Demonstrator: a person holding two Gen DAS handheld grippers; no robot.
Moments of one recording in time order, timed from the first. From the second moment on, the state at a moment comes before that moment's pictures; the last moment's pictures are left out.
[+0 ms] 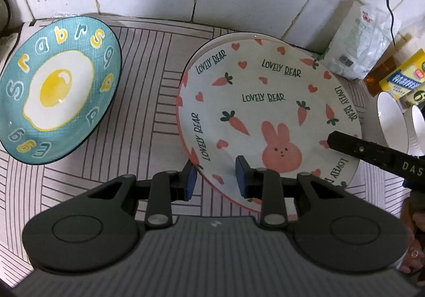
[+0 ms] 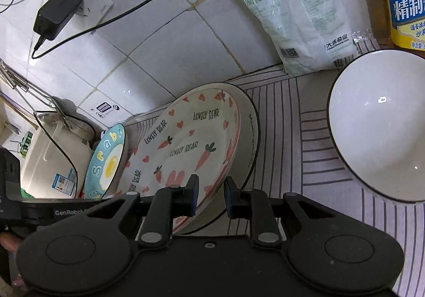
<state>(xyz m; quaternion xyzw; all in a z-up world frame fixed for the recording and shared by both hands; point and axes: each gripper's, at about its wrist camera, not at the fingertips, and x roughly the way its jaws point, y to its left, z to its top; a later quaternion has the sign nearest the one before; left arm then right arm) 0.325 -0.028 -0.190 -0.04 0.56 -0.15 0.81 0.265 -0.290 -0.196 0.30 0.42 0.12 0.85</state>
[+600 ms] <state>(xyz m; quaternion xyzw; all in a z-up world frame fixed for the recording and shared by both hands) 0.345 -0.041 -0.187 -0.01 0.60 -0.11 0.79 0.289 -0.236 -0.179 0.13 0.49 0.06 0.86</state>
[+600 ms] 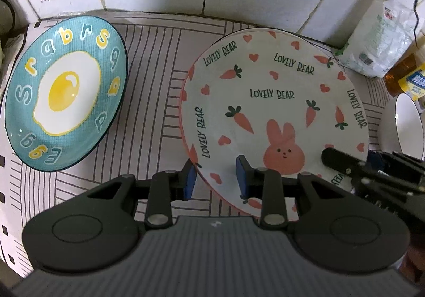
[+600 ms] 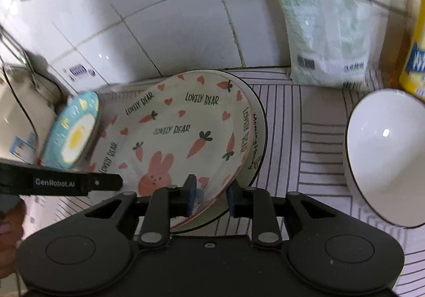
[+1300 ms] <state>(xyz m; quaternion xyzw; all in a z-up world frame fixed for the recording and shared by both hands) 0.325 -0.046 -0.183 -0.02 0.59 -0.13 0.80 0.275 -0.207 -0.169 0.03 0.49 -0.01 0.87</state>
